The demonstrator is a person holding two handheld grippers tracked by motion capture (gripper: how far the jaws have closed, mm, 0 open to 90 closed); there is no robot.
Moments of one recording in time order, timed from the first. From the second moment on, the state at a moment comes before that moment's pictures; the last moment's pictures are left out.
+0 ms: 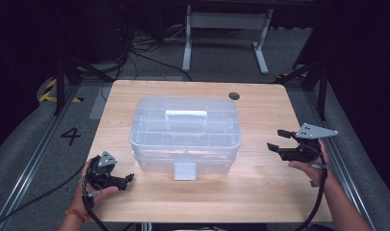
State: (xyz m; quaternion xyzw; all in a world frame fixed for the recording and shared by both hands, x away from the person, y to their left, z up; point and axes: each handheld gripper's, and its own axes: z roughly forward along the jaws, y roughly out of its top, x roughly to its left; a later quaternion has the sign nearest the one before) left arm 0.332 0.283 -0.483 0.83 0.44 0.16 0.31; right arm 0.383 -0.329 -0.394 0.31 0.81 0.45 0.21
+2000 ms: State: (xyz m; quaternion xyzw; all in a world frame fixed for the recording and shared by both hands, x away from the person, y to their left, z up) left arm 0.332 0.283 -0.483 0.83 0.44 0.16 0.31; right arm 0.437 -0.205 -0.321 0.23 0.82 0.48 0.21
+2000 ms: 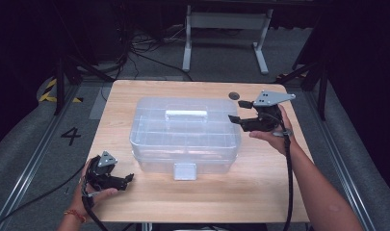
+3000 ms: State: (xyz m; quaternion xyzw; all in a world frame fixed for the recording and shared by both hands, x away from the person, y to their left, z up) left arm 0.332 0.285 -0.483 0.83 0.44 0.16 0.31; right arm 0.442 -0.152 -0.320 0.18 0.85 0.46 0.17
